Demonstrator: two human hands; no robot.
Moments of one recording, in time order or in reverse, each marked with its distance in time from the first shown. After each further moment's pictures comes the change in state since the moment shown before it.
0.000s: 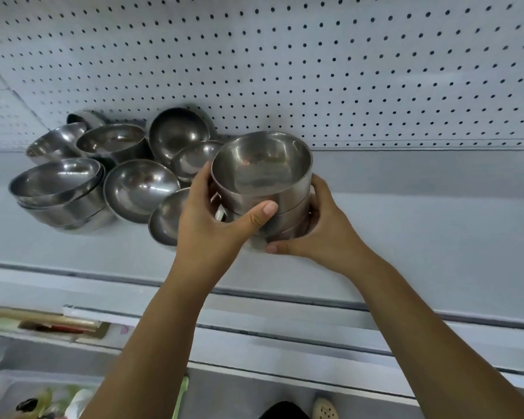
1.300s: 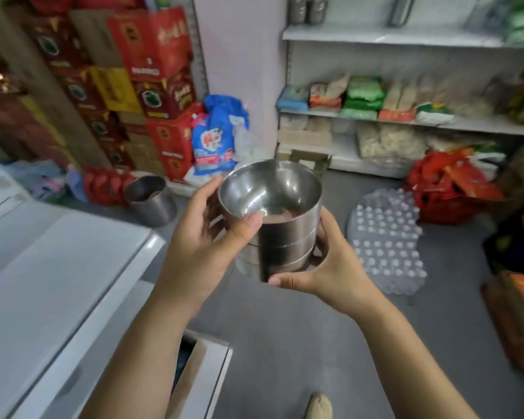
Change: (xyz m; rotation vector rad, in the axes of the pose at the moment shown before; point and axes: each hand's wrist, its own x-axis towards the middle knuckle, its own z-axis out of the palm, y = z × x) left_hand -0.239 0.191 0.392 -0.577 -1.454 0.066; right_hand -0.522 -0.023 -0.187 -0.115 1.392 0.315
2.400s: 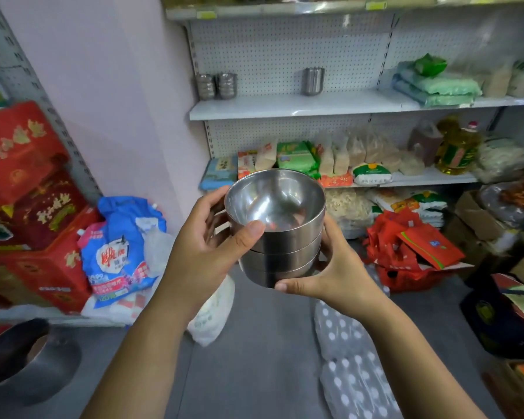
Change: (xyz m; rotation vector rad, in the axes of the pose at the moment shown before) left_hand 0.570 -0.081 0.221 -0.018 -0.256 0.105; right_hand 0.453 0.081 -0.331 -0.115 0.280 -0.025
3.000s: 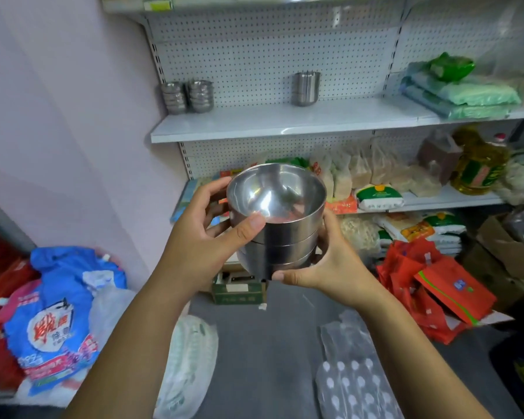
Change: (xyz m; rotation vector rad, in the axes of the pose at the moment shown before) left_hand 0.333 -0.112 0.049 0.143 -0.049 0.009; right_hand 0.317 0.124 -0.100 0.032 0.032 0.008
